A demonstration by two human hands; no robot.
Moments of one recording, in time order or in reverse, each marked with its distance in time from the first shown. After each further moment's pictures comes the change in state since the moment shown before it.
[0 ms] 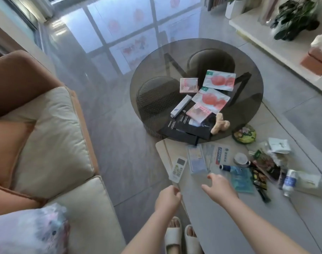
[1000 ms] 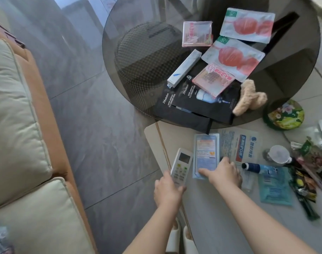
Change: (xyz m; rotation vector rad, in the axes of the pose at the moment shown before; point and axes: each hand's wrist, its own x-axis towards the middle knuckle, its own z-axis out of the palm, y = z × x) left_hand 0.199 -0.038 0.088 0.045 0.125 -0.128; right_hand 0.186 0.008 0.099 0.043 0.140 0.372
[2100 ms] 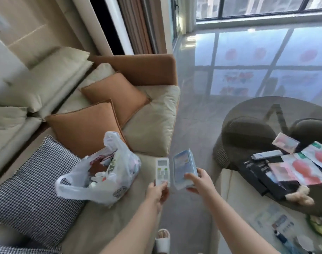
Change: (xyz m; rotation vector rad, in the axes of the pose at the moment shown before) left_hand -0.323 -0.168 -0.253 -1.806 0.310 -0.351; right_hand -0.396 -0.112 -0.108 0.630 -0.743 -0.619
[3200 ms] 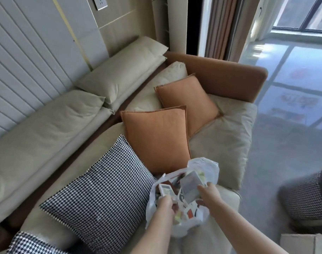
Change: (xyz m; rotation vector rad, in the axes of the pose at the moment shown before) left_hand 0.156 0.196 -0.271 -0.188 0.309 -0.358; right_hand 0.079 -0.032 0.388 -0.572 -0.054 0.174
